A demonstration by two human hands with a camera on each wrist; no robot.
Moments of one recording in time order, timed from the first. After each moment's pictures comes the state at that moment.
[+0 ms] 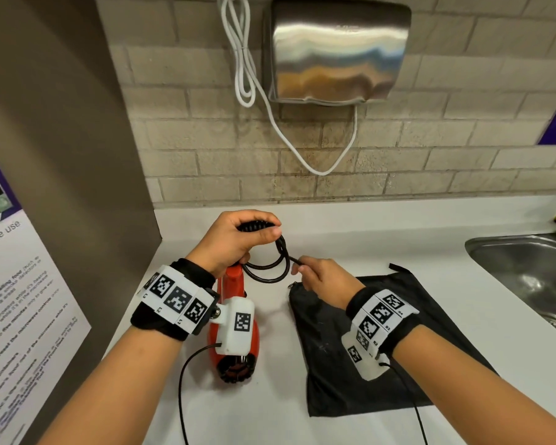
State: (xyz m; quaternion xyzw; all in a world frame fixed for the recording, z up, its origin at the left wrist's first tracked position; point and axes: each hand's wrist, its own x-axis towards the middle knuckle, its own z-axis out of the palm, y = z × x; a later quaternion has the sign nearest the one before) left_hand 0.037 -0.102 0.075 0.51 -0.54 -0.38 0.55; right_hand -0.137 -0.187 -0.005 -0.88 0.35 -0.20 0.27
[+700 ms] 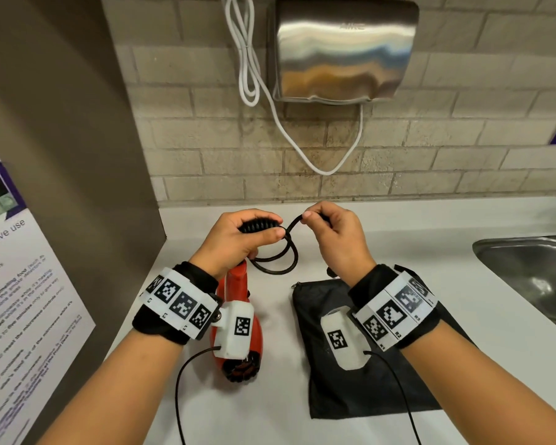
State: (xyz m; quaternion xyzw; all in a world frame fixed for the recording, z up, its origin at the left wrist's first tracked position) left_hand 0.038 -0.105 0.069 0.52 -0.54 -0.35 0.57; right_hand -0.119 -0.167 0.065 -0.72 0.32 -0.50 0.36
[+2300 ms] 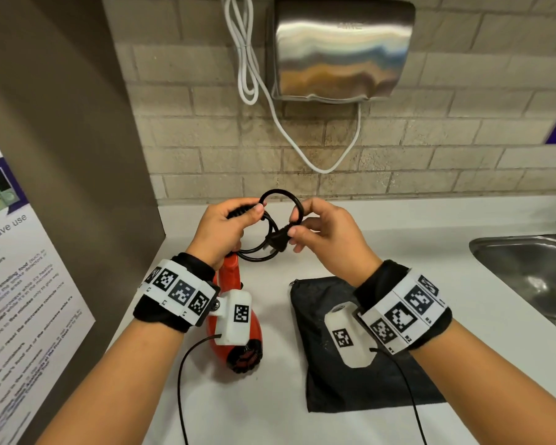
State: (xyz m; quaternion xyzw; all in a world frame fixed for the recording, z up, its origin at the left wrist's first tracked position) left_hand 0.044 -0.115 0.069 0.54 -0.45 -0.32 0.63; right_hand -0.127 -0.144 0.081 -0.78 0.24 -0.41 0.41
